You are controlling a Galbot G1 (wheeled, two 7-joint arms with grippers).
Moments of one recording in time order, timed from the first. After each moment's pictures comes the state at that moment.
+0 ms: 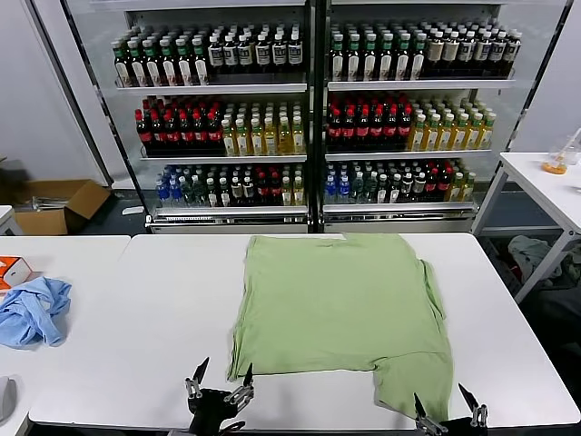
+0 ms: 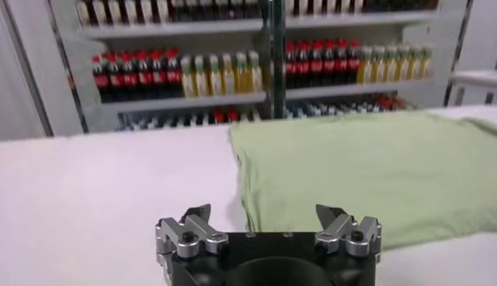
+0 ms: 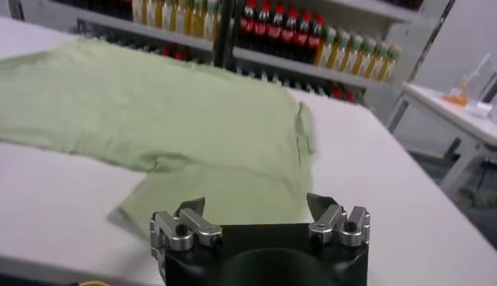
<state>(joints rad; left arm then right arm) 1.72 -1.36 -0.29 -2.20 -0.05 0.33 -0.19 -2.01 1.12 0.59 2.27 0.23 -0.29 0.24</state>
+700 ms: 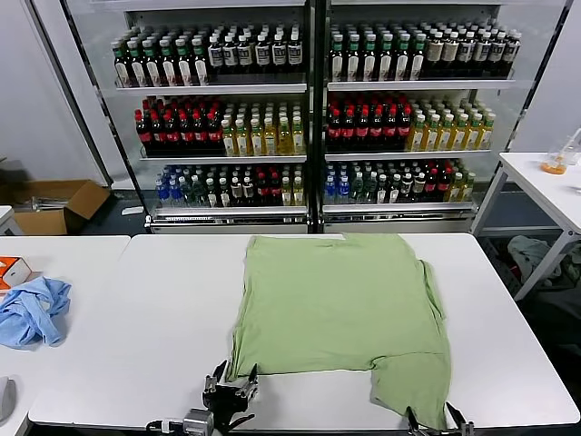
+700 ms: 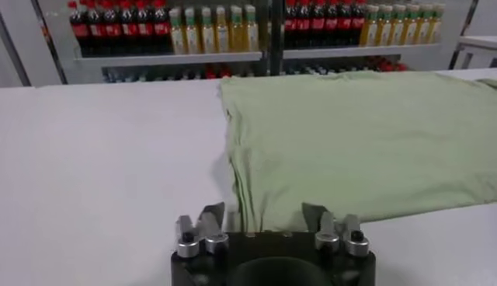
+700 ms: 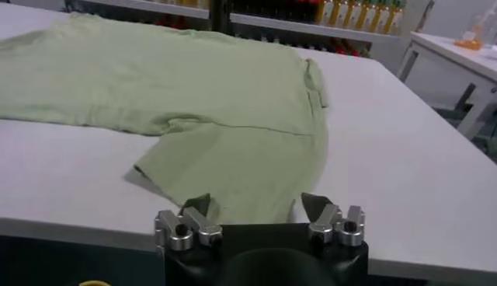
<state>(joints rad) 1.60 -1.34 -0.26 -2.08 -0.17 0.41 -0.22 -2.00 1.15 0.55 2.25 0.30 -0.36 0.23</state>
